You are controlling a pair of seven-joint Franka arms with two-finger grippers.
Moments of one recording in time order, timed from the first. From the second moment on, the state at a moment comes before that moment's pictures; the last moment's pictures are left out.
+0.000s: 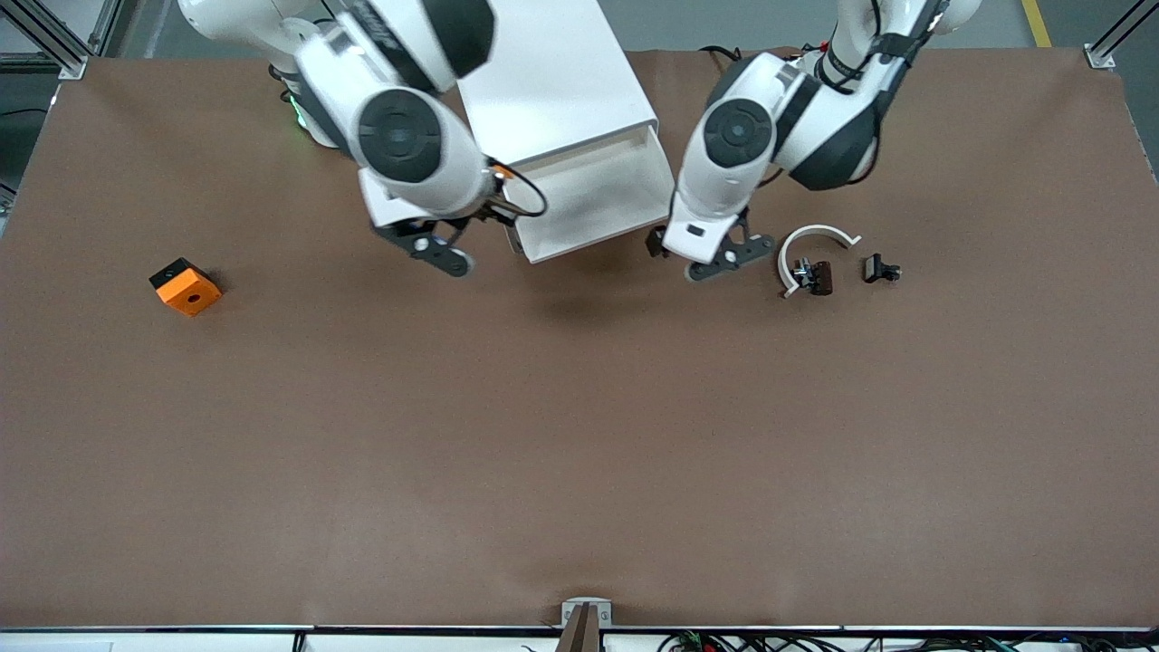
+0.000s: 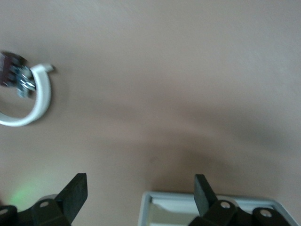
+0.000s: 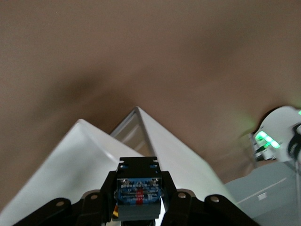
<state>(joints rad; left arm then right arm) -0.67 0.16 -0.05 -1.99 -0.10 2.02 -1.02 0.56 0.35 0.01 -1.30 0.23 1.30 1.02</state>
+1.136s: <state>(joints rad) -0.67 0.16 -0.28 -2.07 -0.23 2.10 -1.05 -0.08 0.21 -0.01 -1.91 -0.06 1.98 -0.11</state>
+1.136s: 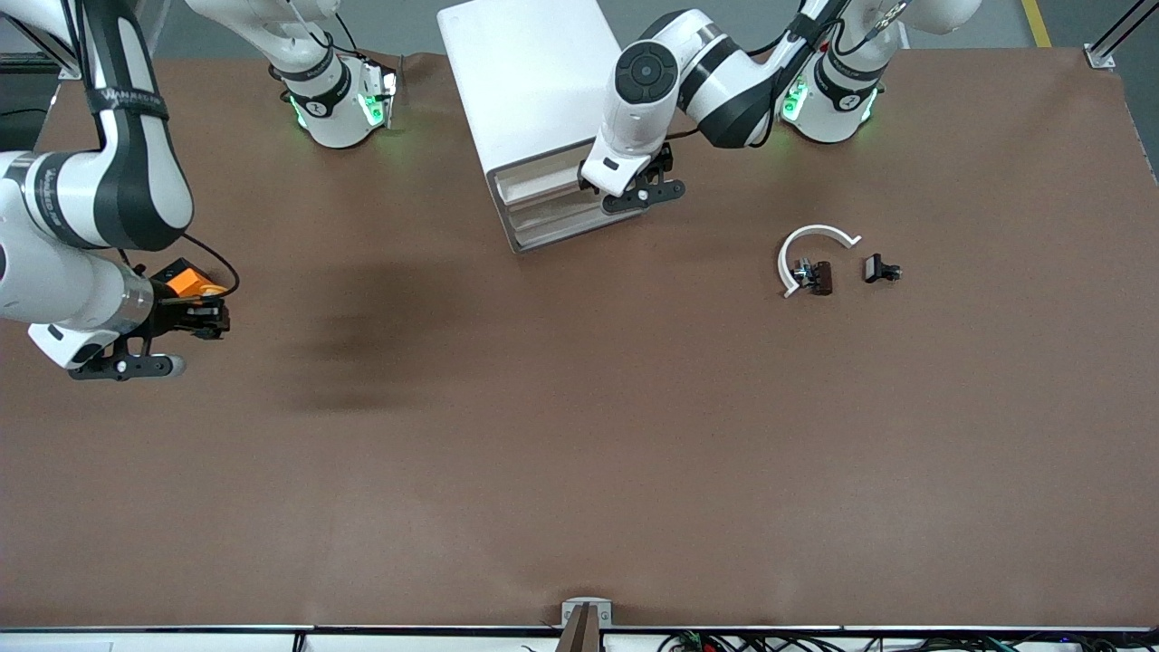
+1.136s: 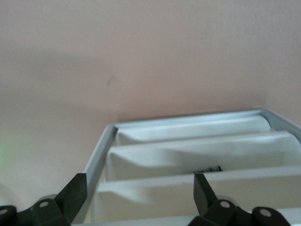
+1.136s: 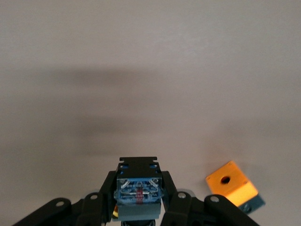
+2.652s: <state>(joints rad) -0.05 0.18 -0.29 -1.93 0.01 2.10 -0.80 -0.24 0.50 -0.01 -2.06 -0.08 2.44 -0.13</state>
